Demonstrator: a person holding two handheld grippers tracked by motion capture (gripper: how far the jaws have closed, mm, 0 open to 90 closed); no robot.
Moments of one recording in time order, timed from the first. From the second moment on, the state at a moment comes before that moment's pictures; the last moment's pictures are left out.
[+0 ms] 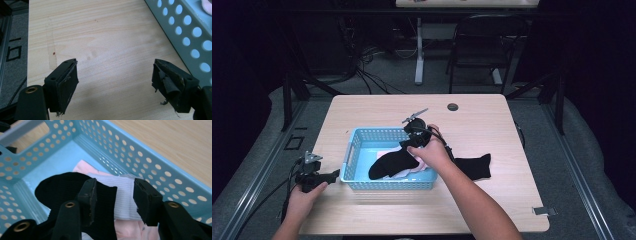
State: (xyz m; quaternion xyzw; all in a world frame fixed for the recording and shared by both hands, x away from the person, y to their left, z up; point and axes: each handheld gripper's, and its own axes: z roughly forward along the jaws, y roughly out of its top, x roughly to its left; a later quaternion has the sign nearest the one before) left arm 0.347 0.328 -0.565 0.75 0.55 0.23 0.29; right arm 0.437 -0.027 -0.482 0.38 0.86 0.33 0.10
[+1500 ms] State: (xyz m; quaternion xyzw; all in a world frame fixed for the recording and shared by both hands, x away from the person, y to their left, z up) left arm 0.347 0.328 -0.565 0.75 0.55 0.23 0.29; right arm 0.448 -0.004 -0.513 0.37 0.88 0.29 0.05
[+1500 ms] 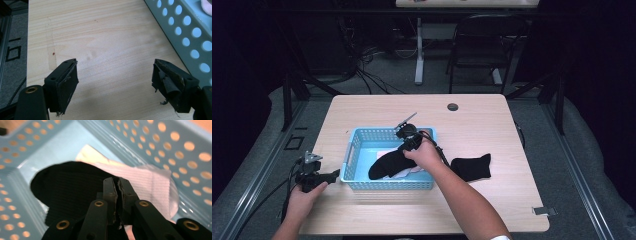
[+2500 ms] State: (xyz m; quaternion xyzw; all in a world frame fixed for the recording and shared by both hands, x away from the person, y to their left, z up) left arm 0.348 0.328 -0.566 0.76 0.54 0.23 0.28; right arm 0.384 -0.018 -0.424 0.27 0.84 0.45 0.16
